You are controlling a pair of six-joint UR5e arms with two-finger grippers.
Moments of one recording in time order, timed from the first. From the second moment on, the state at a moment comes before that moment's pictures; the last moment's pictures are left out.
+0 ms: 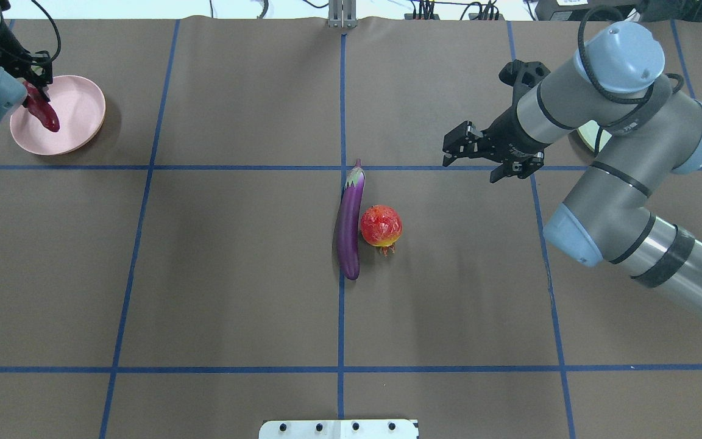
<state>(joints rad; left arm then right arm) -1.22 -2.21 -0.94 -1.75 -2.23 -0.85 0.81 -1.14 1.72 -1.22 2.20 1.34</state>
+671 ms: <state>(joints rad) -1.22 -2.26 -0.86 -1.81 -2.23 -0.86 0.61 -1.08 1.74 -1.22 1.97 1.61</state>
